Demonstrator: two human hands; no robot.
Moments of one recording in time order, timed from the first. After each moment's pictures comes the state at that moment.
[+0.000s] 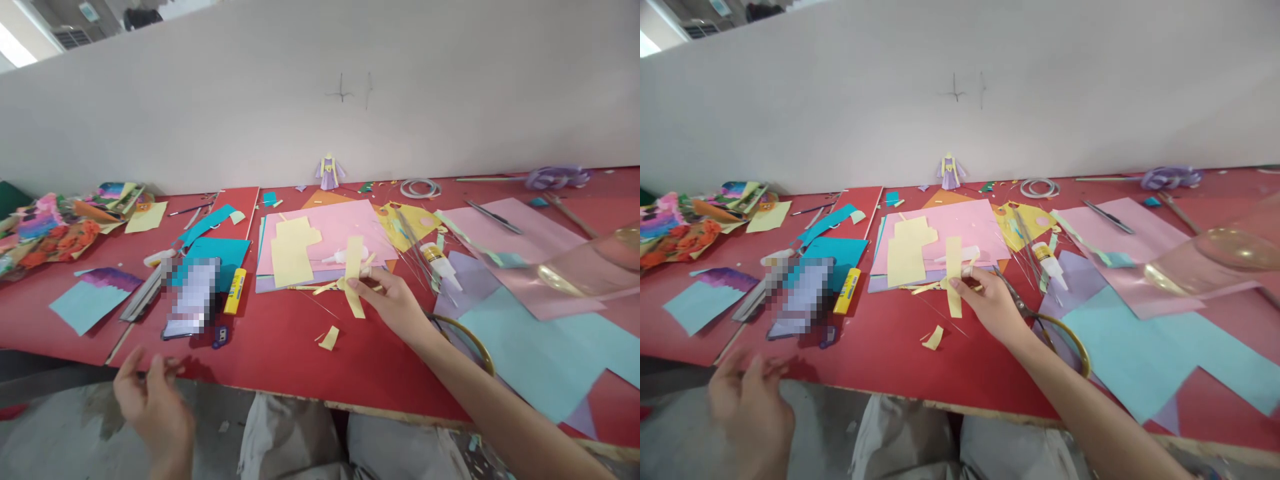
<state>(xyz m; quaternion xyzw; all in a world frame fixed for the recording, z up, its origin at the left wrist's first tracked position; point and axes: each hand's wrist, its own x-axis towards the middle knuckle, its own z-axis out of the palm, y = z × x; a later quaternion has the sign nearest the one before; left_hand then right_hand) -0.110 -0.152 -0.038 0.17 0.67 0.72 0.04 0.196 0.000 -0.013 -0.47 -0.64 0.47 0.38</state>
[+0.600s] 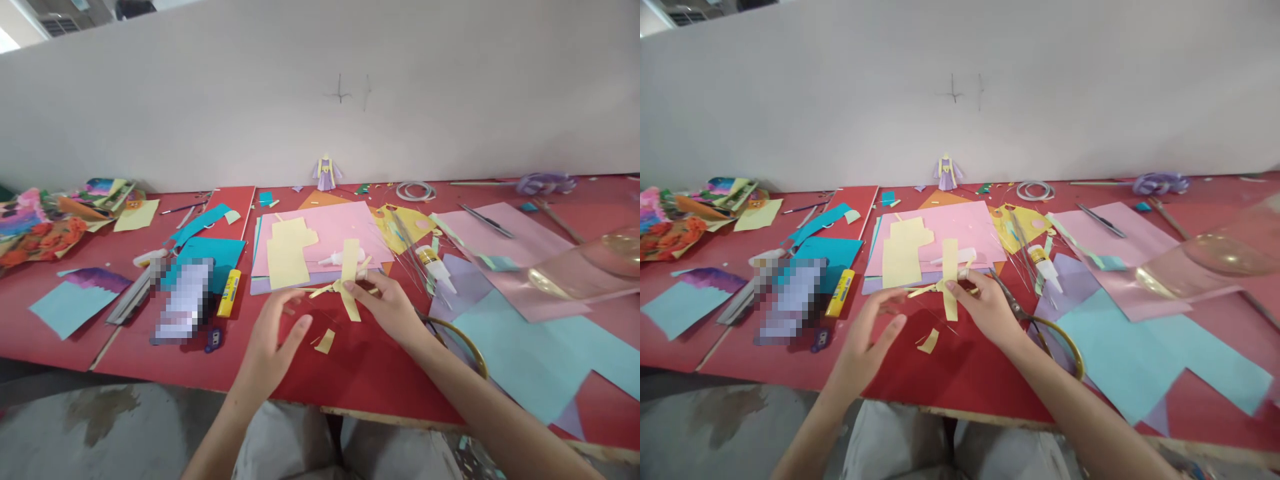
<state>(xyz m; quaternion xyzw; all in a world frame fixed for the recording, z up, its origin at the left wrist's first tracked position) -0.008 -0.084 -0.004 0.63 0.60 0.40 0.30 0.197 0.001 -0.017 -0.47 -0.64 0.48 0.39</state>
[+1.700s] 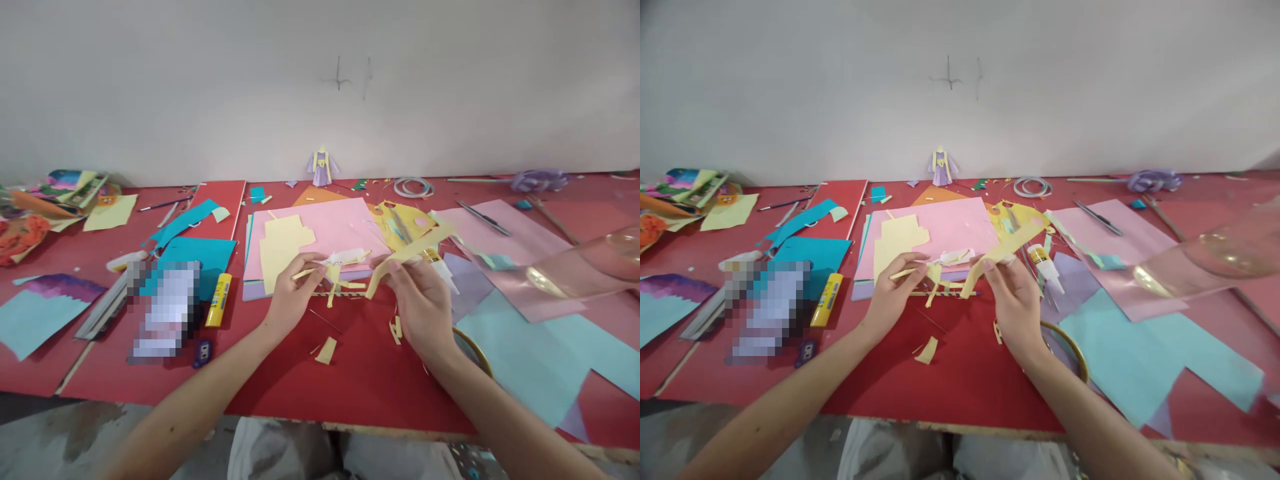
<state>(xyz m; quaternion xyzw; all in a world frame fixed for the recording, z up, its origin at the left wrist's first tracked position) 0.014 0.004 -0.014 0.52 0.46 0.52 0.50 0.205 0.006 -0.018 -0.46 -0.50 0.43 0.60</state>
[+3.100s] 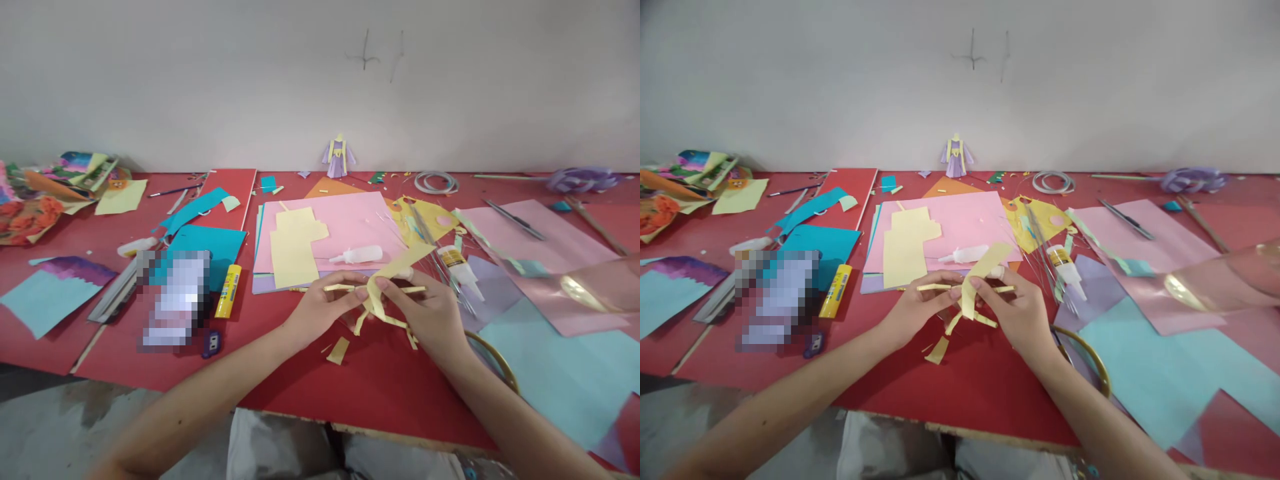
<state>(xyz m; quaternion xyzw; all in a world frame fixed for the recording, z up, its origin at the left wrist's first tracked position) 0.028 -0.010 -0.017 0.44 0.41 0.43 0.68 0.202 0.001 -0.011 -0.54 -0.60 0.40 0.44</state>
